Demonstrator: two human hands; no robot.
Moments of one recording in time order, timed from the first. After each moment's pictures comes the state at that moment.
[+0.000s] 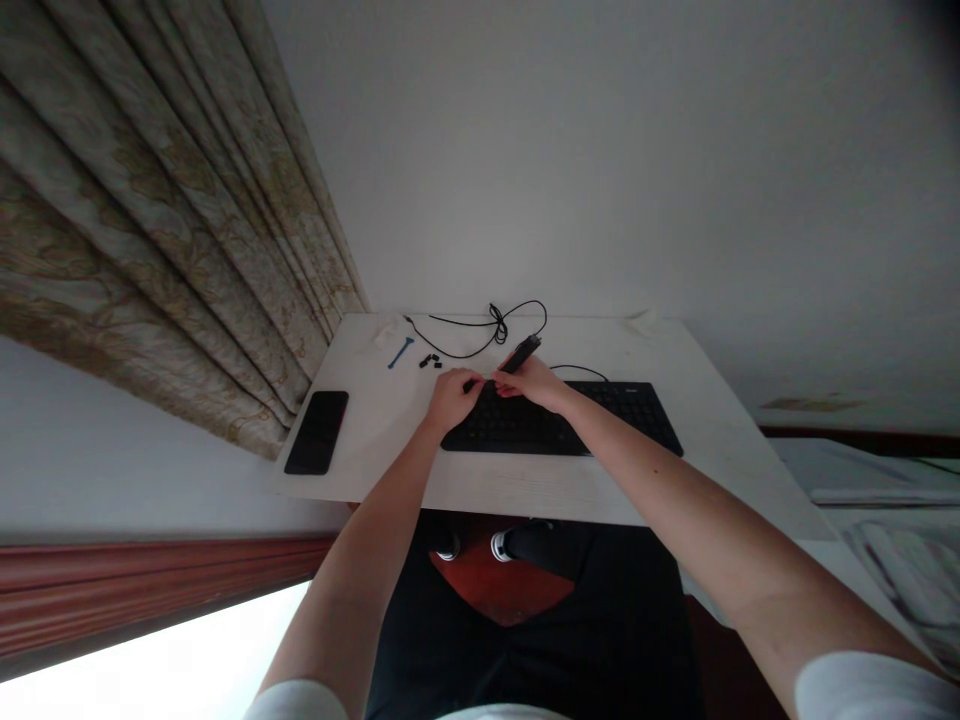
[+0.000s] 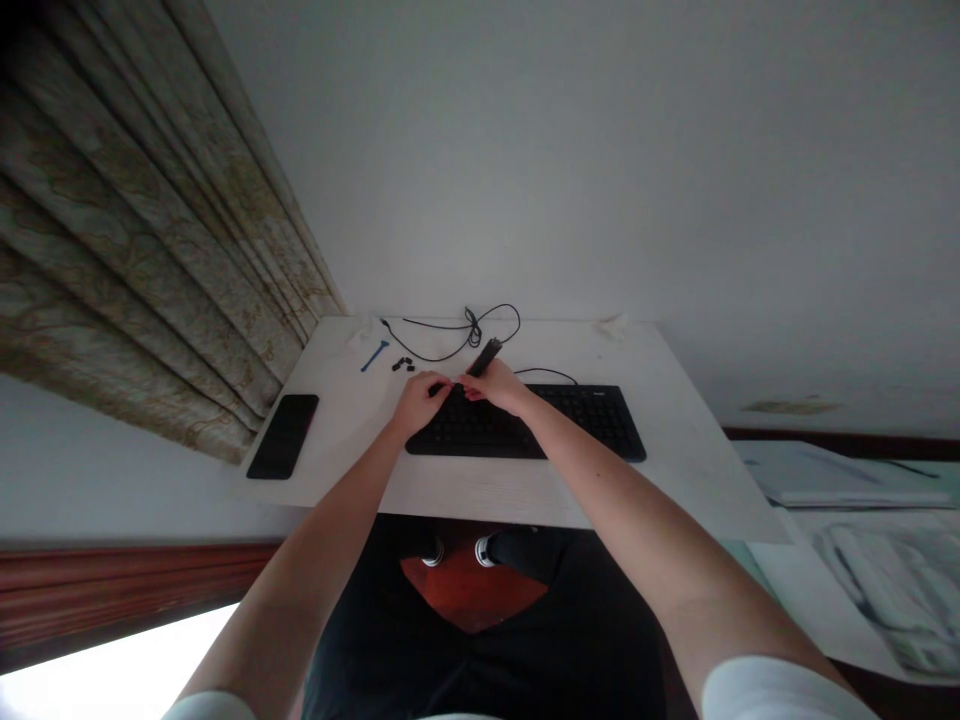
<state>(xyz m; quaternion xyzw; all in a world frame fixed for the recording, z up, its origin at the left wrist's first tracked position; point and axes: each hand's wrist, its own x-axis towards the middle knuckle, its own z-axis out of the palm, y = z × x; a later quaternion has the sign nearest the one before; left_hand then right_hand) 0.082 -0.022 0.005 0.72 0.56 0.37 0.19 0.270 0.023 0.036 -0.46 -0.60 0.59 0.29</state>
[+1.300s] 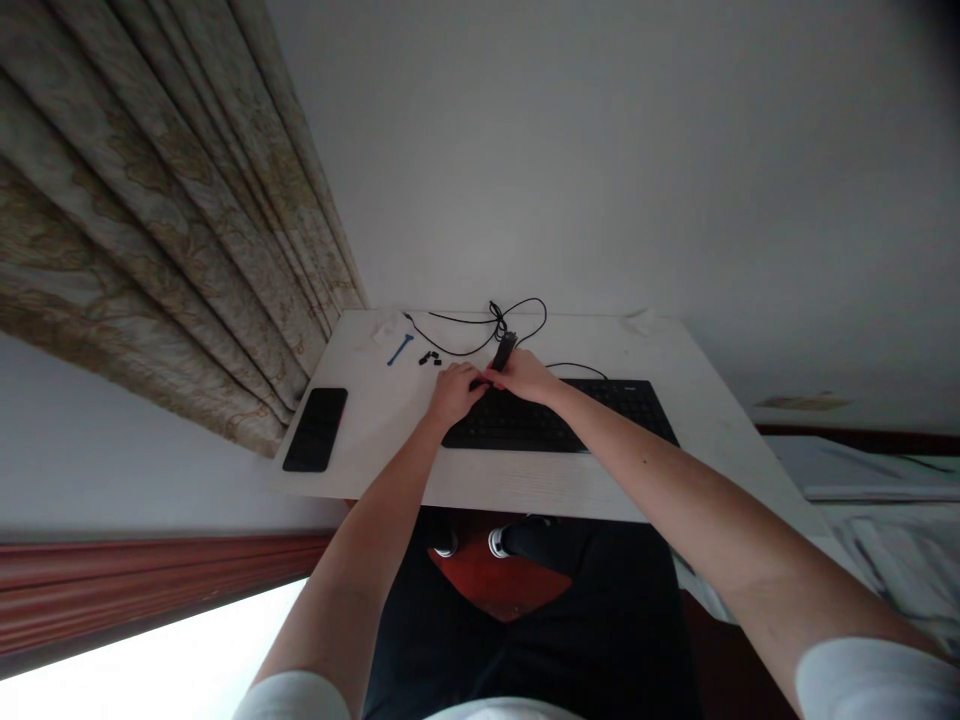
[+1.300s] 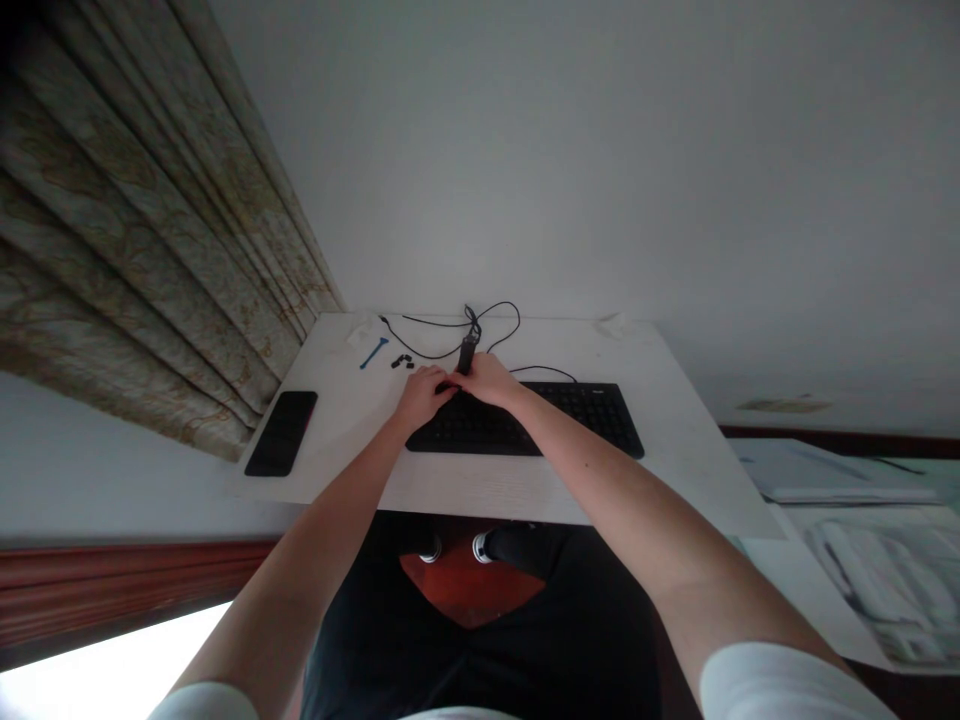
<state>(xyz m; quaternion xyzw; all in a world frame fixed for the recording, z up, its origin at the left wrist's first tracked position) 0.084 -0.019 0.009 0.77 0.57 0.27 0.13 0.256 0.018 0.070 -0.46 -0.81 0.32 0.18</state>
